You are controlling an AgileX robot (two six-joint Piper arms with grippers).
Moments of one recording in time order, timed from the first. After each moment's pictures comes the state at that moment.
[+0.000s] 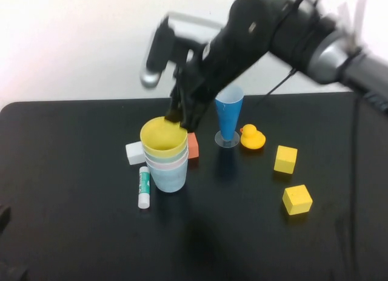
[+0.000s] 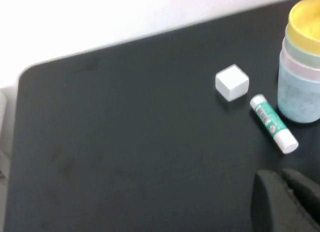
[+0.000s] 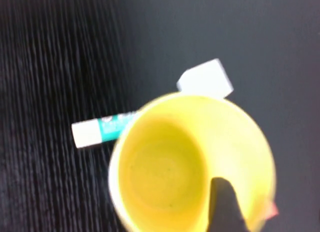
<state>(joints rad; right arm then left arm) 0.62 2.21 -2.16 0.30 1.02 -0.91 -0.36 0.51 -0.41 0.43 0.42 -0.41</state>
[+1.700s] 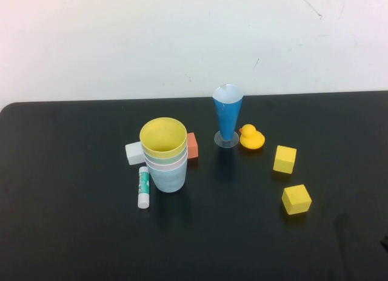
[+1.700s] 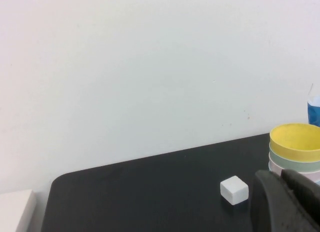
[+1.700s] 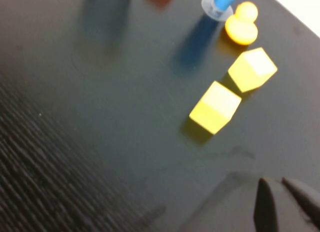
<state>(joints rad) 0.61 0.71 -0.33 -0.31 0.33 -0.06 -0.36 0.01 -0.28 0.46 0.38 -0.40</state>
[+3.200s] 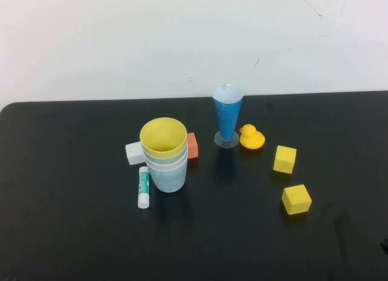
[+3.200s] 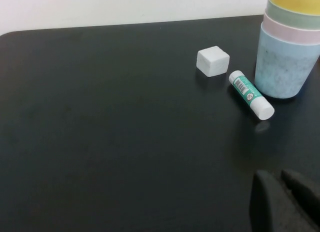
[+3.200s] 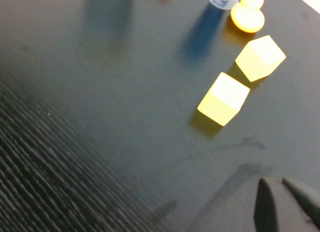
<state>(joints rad) 0.61 0.71 -0.33 -0.27 0.34 -0.05 -0.36 -0.01 0.02 0.34 0.38 -0.46</state>
